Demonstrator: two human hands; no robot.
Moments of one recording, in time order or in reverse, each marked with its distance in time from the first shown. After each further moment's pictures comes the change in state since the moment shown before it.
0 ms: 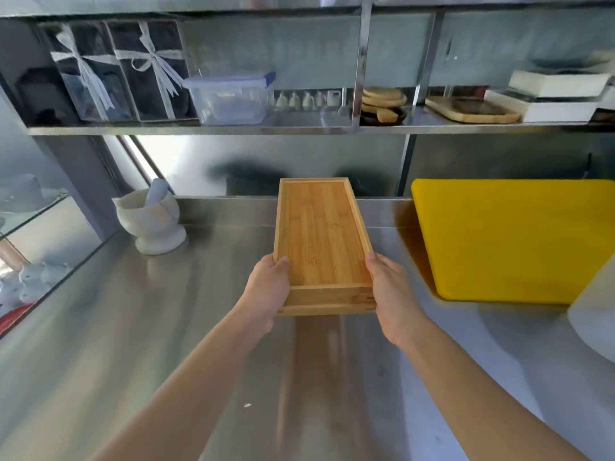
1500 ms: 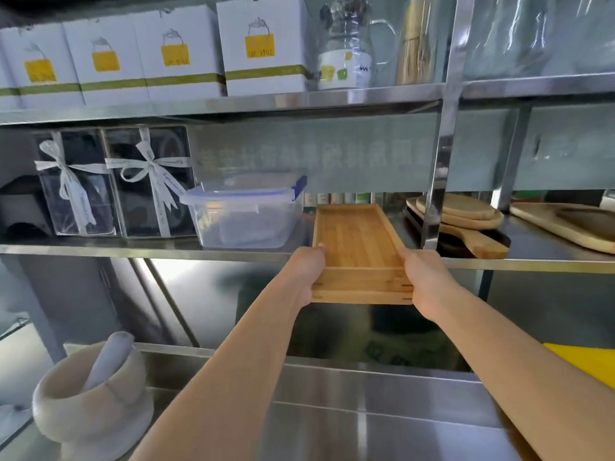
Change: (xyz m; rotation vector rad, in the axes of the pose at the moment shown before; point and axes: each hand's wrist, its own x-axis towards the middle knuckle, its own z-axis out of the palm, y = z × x) left_hand 0.375 0.176 0.017 -0.139 -0.001 0.000; right_hand 0.383 -0.157 0.079 -0.013 0.110 -0.088
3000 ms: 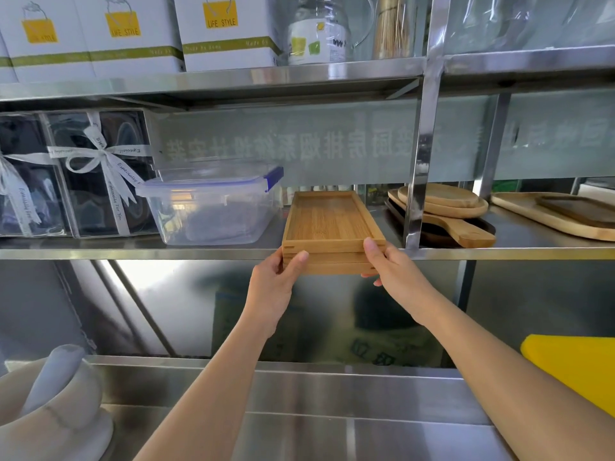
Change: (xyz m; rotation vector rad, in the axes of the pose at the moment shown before) left_hand 0.032 -0.063 -0.009 0.081 0.052 0.597; right_hand 0.022 0.035 -0.006 -0.295 -0.286 -0.439
